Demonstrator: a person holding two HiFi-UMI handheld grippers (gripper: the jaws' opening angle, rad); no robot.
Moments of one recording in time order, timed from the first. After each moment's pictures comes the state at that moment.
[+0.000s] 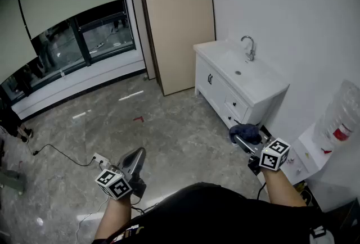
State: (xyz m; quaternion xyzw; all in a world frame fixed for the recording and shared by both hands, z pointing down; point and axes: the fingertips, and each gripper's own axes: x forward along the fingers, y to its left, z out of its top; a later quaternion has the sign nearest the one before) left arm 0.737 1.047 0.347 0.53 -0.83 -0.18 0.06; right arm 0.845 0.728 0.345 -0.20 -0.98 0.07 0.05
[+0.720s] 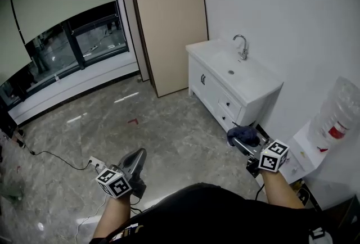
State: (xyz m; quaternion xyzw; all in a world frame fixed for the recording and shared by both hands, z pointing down) left arm 0.738 1.004 0.357 0.54 -0.81 -0.19 0.08; right arm 0.861 0.701 0.344 -0.21 -0.97 0.10 0.04
